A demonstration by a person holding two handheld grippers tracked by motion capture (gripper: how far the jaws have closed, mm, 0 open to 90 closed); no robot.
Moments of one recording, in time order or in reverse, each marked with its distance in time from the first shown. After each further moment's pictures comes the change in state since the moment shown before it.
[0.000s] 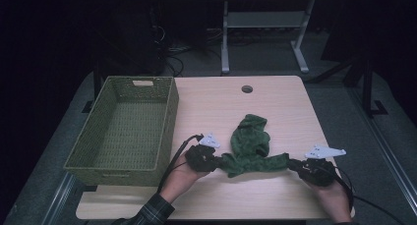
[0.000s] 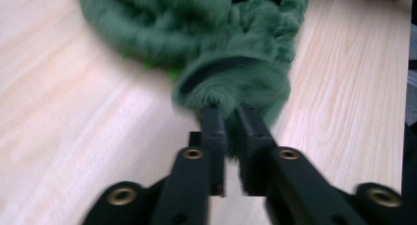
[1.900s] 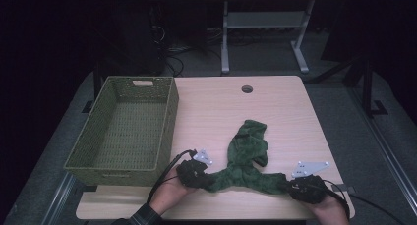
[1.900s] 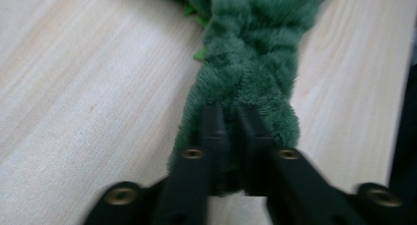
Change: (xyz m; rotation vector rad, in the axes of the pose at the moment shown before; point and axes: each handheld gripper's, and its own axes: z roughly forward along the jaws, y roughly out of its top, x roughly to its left) left arm -0.008 -0.034 -0.008 0.128 -0.032 0.015; right arm 0.043 -0.009 0.000 0.115 0.196 -0.104
